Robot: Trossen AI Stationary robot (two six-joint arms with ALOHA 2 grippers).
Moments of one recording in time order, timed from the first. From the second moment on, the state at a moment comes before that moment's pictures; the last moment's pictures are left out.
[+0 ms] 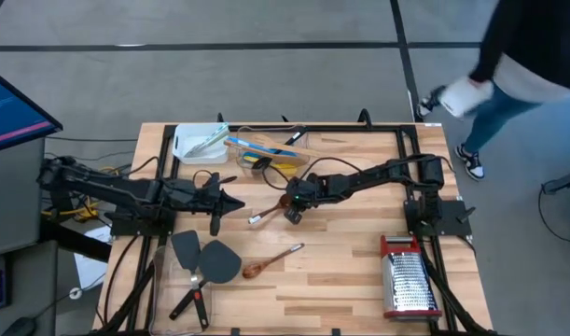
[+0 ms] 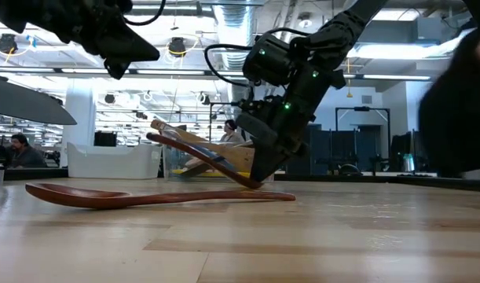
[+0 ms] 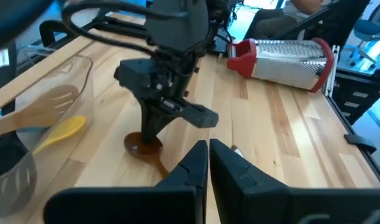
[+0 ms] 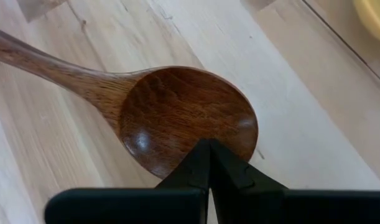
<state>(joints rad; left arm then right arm) -0.15 0.82 0.43 0.07 -0.24 -0.25 -0.06 2.00 1.12 -0.22 0.17 0.46</state>
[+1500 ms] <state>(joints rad) -0.25 1.21 0.73 0.06 -0.40 -0.27 -0.06 1.96 1.10 -0.20 0.18 0.41</state>
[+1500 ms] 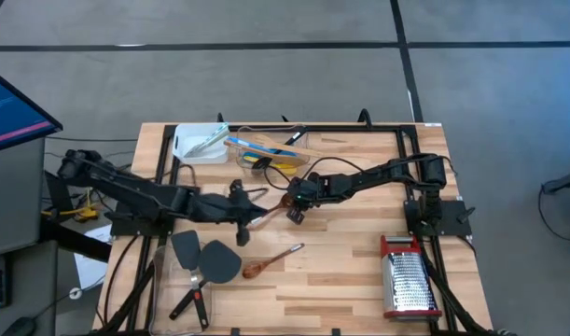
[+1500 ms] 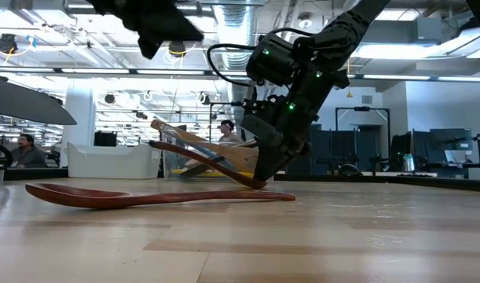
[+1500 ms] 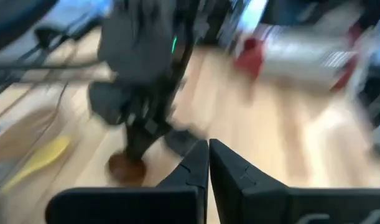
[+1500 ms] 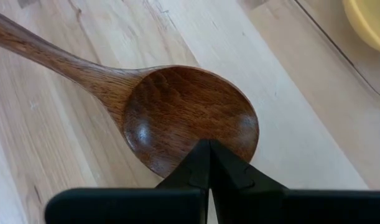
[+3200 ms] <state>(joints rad) -0.07 1.54 0.84 -0.36 -0.24 -0.56 -0.07 1.96 1.10 -0.17 0.18 0.39</state>
